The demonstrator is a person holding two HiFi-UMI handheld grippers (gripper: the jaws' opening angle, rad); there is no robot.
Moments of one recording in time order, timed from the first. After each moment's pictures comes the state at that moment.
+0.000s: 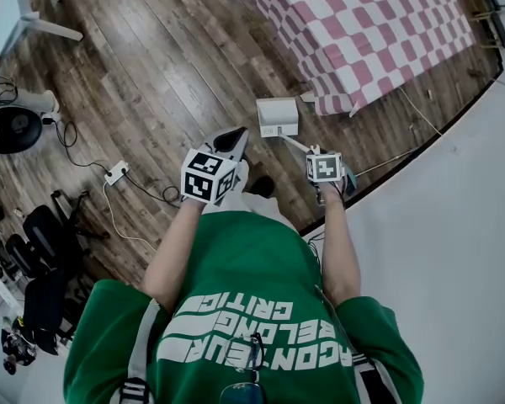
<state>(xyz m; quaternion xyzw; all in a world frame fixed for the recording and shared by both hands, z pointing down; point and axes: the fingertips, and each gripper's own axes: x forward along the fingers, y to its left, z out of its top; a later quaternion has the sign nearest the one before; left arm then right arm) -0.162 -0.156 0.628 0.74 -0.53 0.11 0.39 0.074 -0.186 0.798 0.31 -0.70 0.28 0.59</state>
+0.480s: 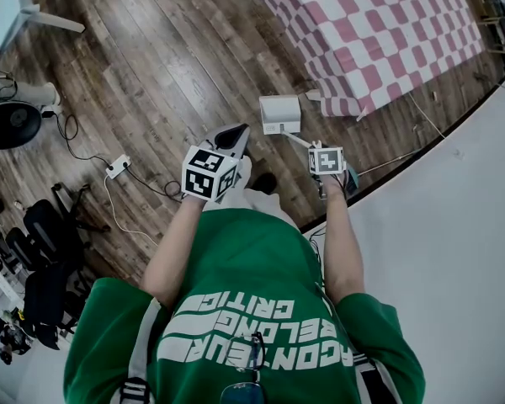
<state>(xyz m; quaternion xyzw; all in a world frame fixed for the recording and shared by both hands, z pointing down) -0.186 -0.167 0.641 0.73 -0.54 0.11 0.41 0.056 -0.203 0.824 0.29 -0.68 0.29 0.60</state>
